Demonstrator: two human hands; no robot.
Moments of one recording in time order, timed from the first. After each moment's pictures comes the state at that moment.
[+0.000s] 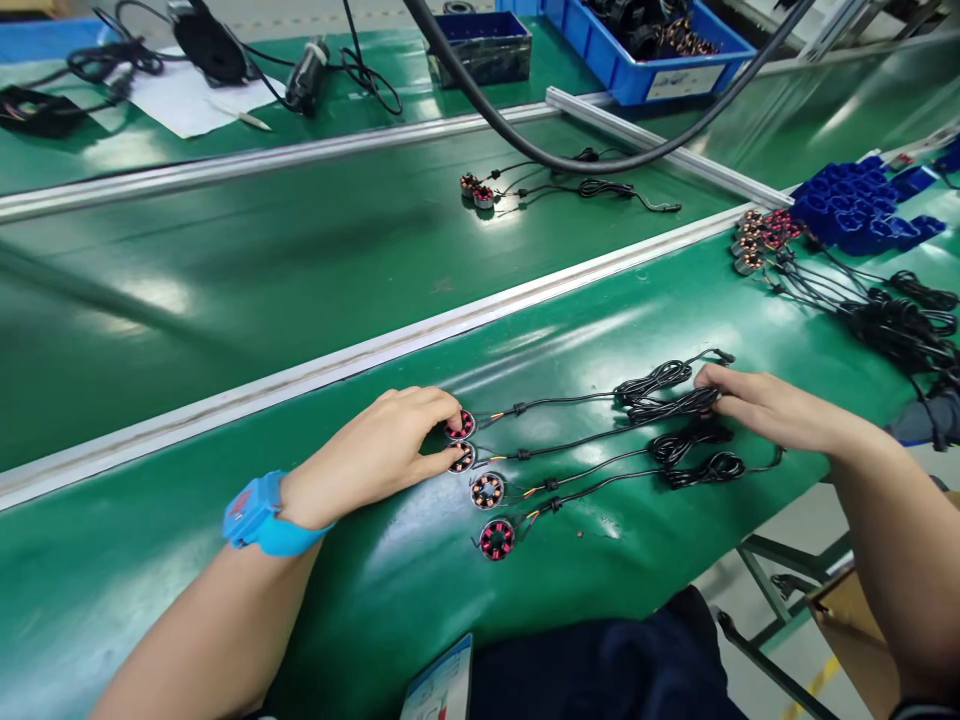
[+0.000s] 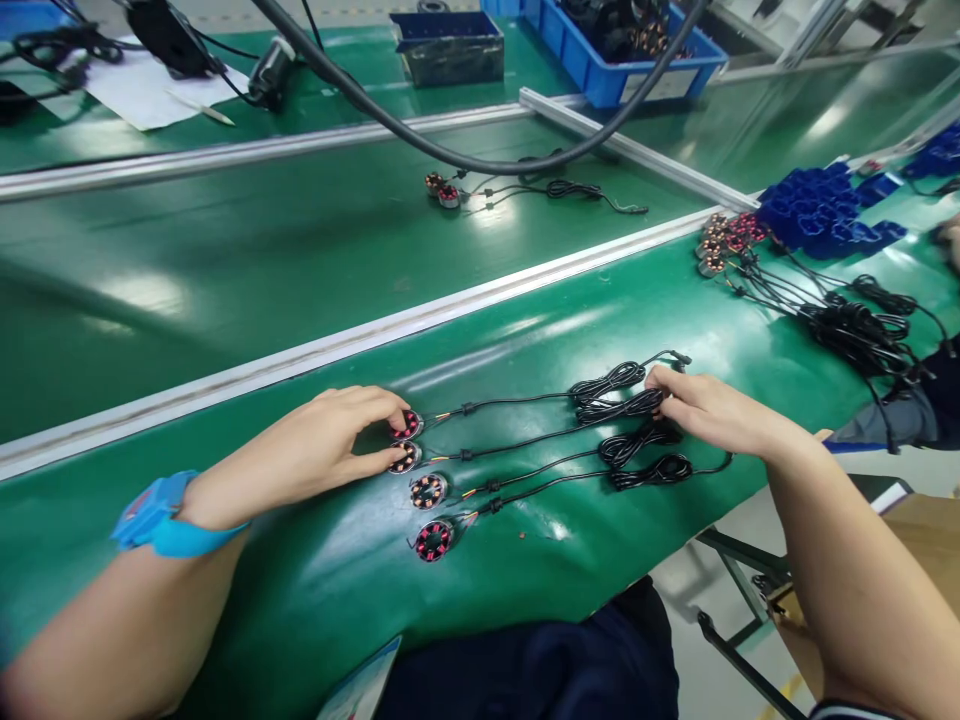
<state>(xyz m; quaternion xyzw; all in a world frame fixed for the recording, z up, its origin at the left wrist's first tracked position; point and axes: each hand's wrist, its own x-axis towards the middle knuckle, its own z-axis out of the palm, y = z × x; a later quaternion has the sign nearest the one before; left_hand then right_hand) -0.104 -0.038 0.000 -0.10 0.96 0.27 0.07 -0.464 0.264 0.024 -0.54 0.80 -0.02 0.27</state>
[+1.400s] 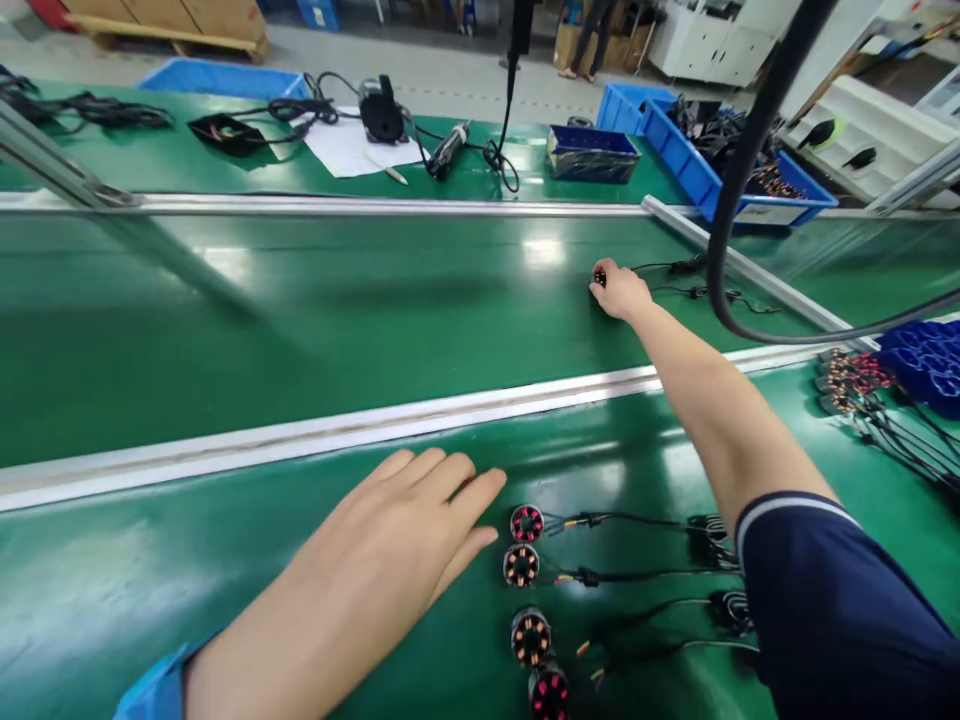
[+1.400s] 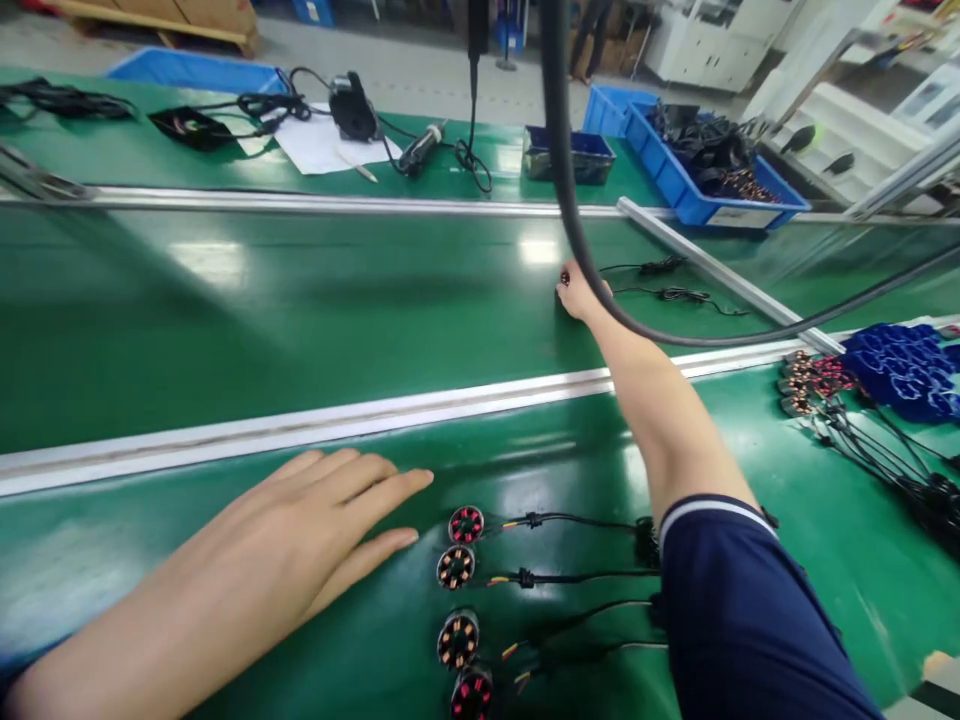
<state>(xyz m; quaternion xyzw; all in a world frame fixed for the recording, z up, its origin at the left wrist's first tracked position) -0.068 -0.042 0.032 -0.17 0.98 0.06 -0.07 -0.495 -0.149 -0.032 -0.51 0.86 -0.05 0.03</state>
